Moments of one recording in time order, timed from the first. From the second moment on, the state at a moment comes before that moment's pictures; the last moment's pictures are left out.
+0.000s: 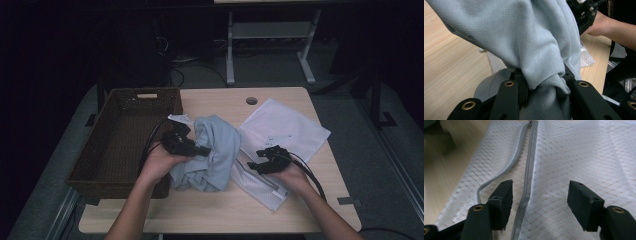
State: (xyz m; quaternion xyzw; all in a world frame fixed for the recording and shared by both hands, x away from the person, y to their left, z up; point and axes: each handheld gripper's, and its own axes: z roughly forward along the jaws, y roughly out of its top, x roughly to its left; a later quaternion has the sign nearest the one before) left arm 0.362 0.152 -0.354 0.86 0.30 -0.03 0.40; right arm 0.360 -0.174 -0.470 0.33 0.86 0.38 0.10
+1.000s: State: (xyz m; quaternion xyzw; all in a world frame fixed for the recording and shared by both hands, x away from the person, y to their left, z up) left arm 0.358 0.151 -0.351 0.87 0.29 -0.04 0.40; right arm 0.386 -0.178 -0.424 0.35 0.84 0.40 0.12
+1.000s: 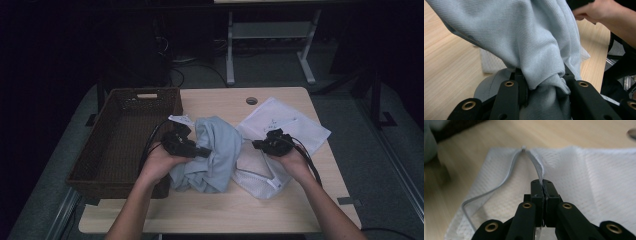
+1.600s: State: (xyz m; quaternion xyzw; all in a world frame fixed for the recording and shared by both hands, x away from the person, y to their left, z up) left arm 0.356 0.143 -0.352 0.87 0.28 -0.04 0.40; right arm 0.391 -0.189 -0.378 0.33 0.81 0.46 0.15
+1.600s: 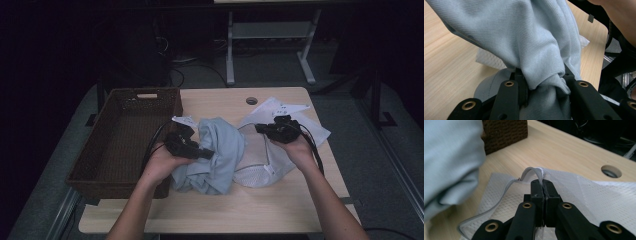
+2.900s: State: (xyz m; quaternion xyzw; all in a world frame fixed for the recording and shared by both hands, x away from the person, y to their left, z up) left arm 0.373 0.049 -0.388 0.92 0.18 -0.12 0.32; right arm 0.372 -0.194 -0.363 0.31 0.81 0.47 0.15
